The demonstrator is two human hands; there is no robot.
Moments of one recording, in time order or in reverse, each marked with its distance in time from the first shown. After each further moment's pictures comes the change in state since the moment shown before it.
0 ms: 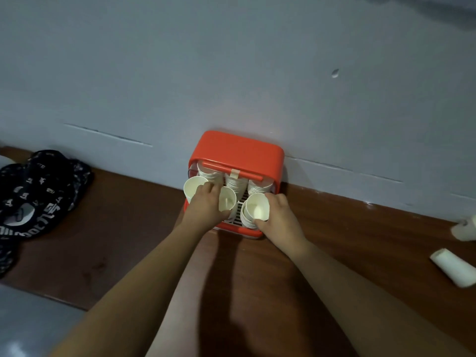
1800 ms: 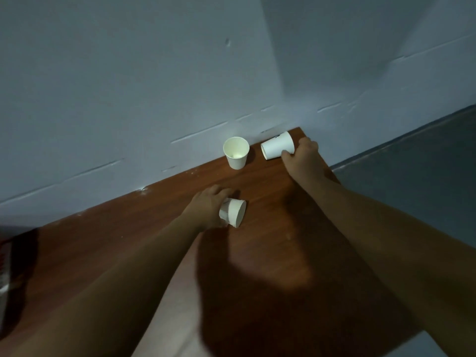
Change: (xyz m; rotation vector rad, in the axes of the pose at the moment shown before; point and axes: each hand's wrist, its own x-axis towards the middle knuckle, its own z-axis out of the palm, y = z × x) left_hand 0.047 0.566 0.357 0.300 -0.628 0.742; right_hand -0.149 0.636 -0.303 0.039 0.594 0.728
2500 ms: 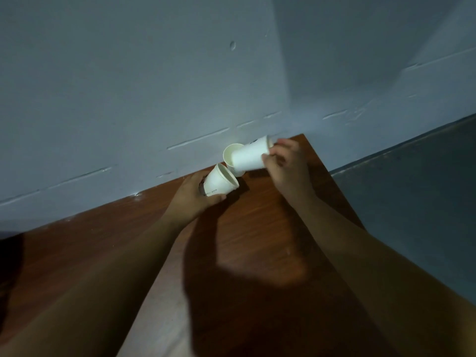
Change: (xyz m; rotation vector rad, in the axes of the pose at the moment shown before) left_hand 0.007 -0.020 -0.036 -0.657 0.345 -0.215; right_hand -0.010 -0.047 0.000 0.423 -0.058 -0.218
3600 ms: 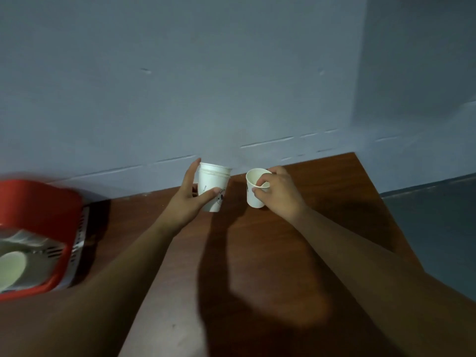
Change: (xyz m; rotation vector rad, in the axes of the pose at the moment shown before) left_hand -0.122 -0.043 -0.121 -0.366 0.174 -0.138; right_hand -0.061 -0.096 0.098 -0.278 -0.397 -0.106
